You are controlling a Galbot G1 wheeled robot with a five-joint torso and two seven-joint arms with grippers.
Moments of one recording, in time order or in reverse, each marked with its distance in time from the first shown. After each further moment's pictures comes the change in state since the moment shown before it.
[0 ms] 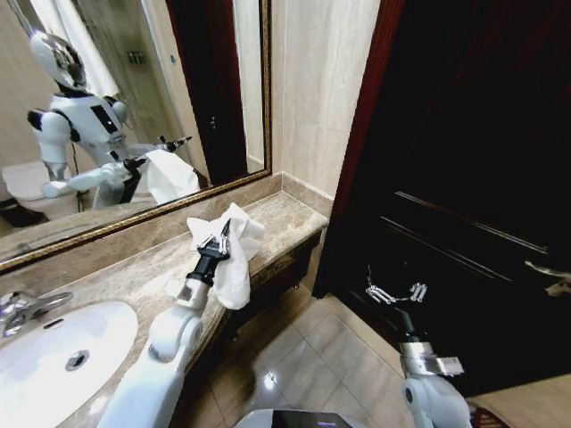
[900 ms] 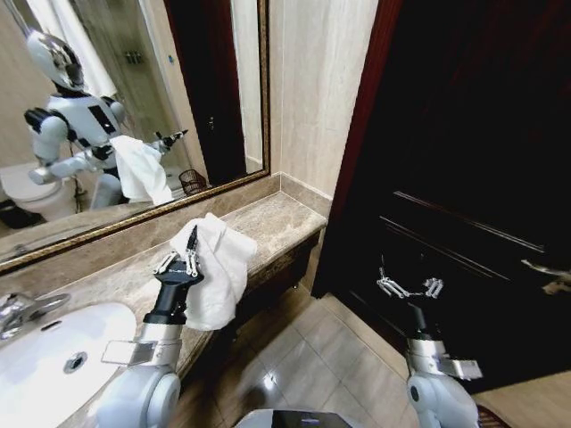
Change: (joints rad) left arm 0.302 -0.219 -0.093 -0.289 0.115 -0.049 0.011; right arm -0.020 0.015 0.027 0.076 0.048 0.026 0.022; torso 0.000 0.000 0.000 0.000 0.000
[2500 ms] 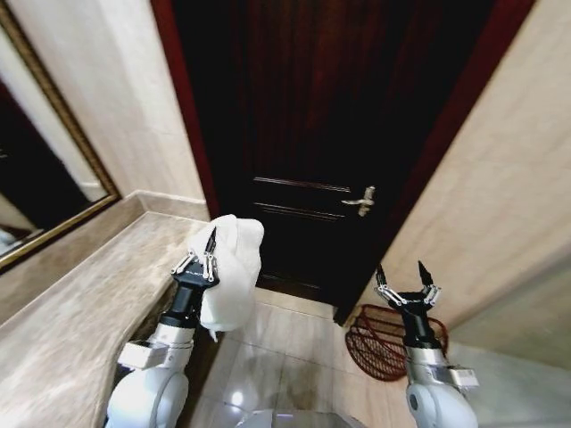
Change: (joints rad) left arm -0.008 0.018 0.046 0.021 0.033 -0.042 0.079; right arm -0.032 0.020 -0.010 -0.025 -0.014 0.034 -0.024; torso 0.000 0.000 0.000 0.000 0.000
